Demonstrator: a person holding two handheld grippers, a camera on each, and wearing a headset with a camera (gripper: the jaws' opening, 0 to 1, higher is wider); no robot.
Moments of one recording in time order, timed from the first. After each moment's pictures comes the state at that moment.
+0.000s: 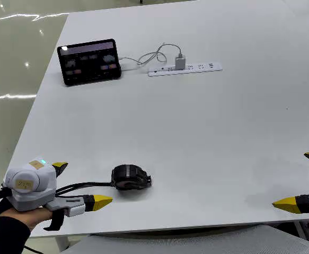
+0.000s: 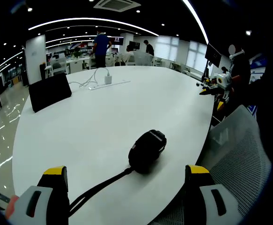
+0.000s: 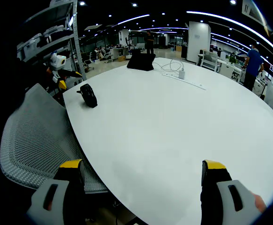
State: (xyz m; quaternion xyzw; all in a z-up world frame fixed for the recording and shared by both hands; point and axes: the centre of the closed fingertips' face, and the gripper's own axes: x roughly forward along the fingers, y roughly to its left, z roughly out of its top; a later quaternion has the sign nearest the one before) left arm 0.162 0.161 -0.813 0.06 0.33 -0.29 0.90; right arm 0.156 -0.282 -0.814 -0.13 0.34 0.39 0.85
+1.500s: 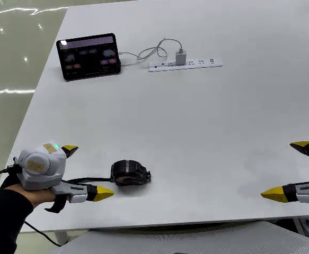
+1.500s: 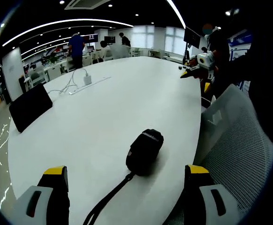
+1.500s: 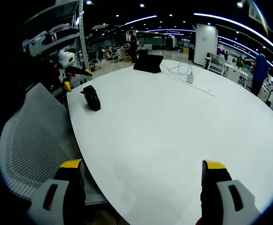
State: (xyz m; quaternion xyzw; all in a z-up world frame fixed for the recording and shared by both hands) left arm 0.182 0.139 -0.819 0.15 0.34 -0.38 0.85; right arm 0.174 -0.250 -0.815 -0.14 0.32 0.42 0.84
